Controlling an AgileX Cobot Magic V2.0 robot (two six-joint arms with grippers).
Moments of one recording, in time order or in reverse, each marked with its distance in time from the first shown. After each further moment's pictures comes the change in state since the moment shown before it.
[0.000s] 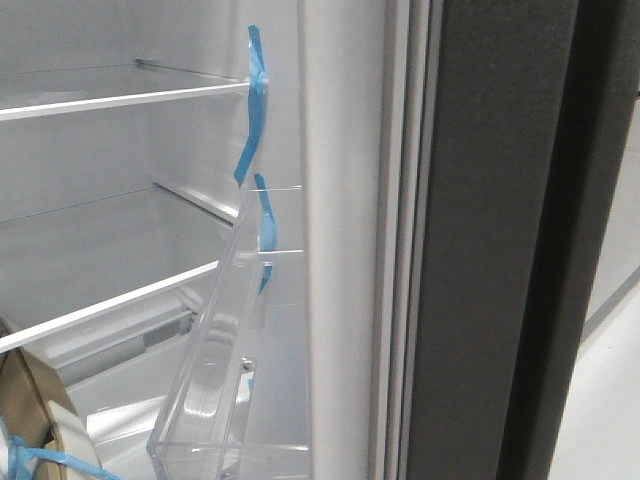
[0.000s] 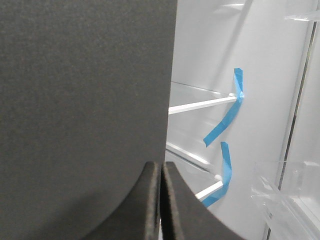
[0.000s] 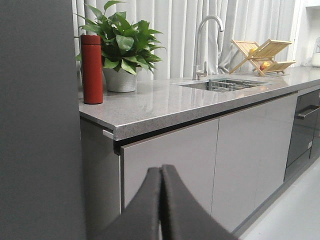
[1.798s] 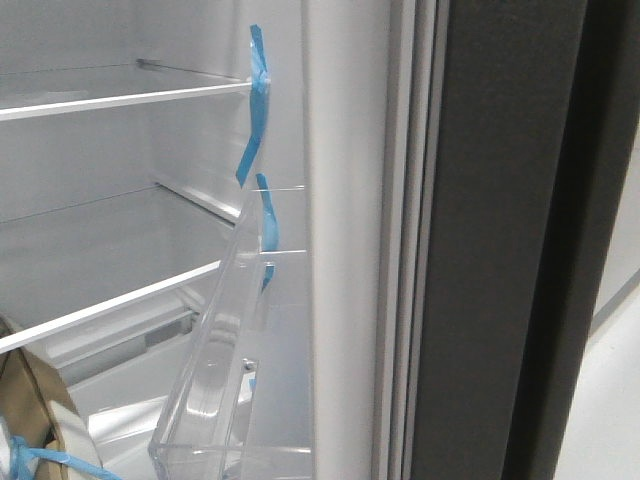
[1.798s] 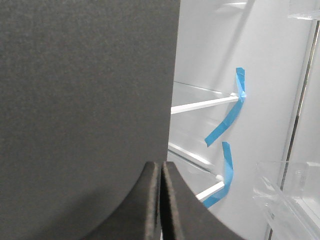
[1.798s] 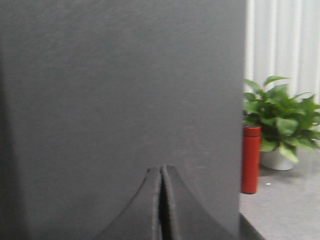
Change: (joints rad) left arm 0.000 0.000 0.000 0.000 0.000 0.000; right arm 0.583 0.615 -0.876 0.004 0.190 0.012
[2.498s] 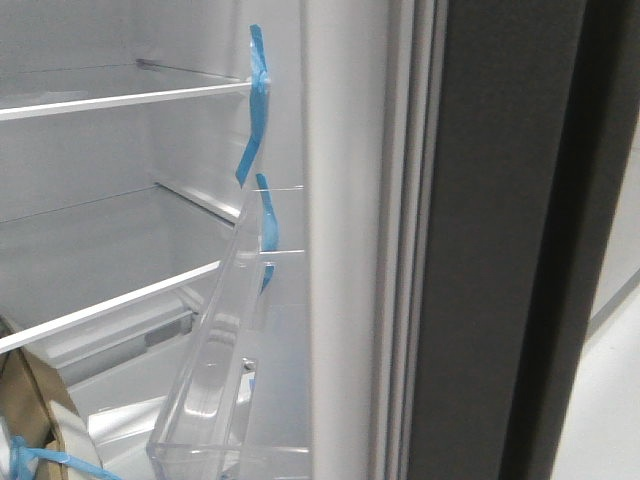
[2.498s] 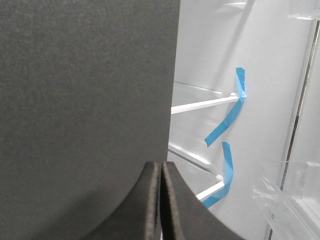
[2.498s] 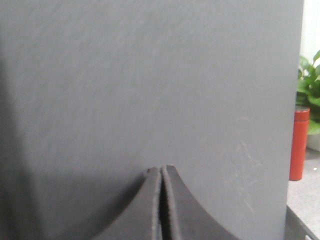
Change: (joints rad) left arm 0.000 0.000 0.000 0.000 0.000 0.000; right arm 0.128 0.200 -0.279 0.009 0.193 0.049
